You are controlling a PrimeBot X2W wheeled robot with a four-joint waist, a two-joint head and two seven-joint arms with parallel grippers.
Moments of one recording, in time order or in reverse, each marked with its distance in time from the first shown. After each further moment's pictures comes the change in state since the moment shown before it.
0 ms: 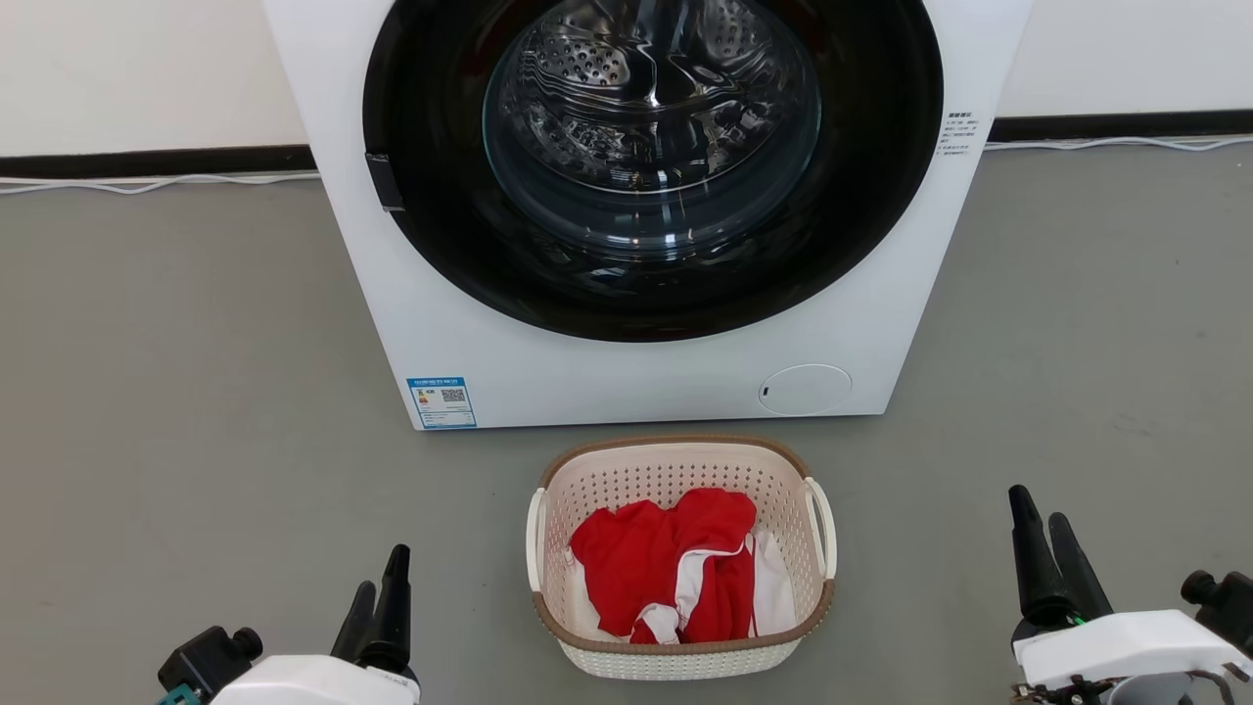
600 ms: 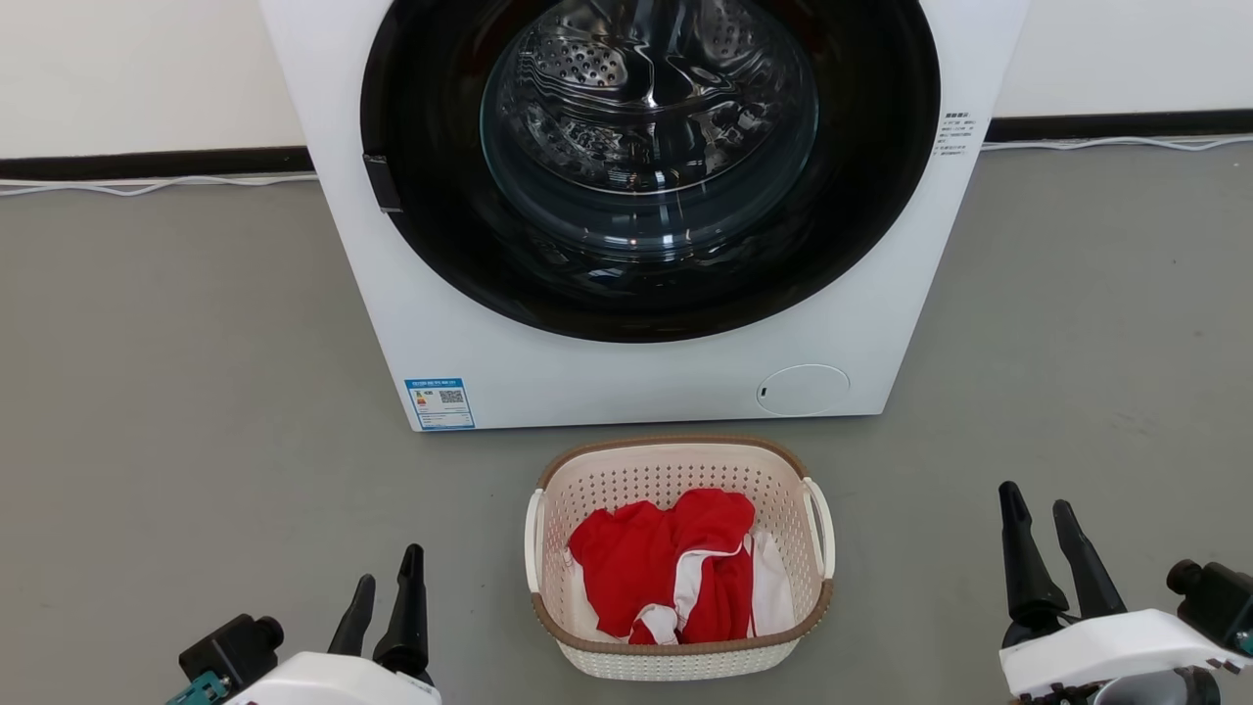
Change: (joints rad) left arm -0.001 0.002 -0.029 0.000 0.194 0.026 -0.054; right arm 0.000 -0.010 0.015 -0.007 -0.217 0.000 -0.053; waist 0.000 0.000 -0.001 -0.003
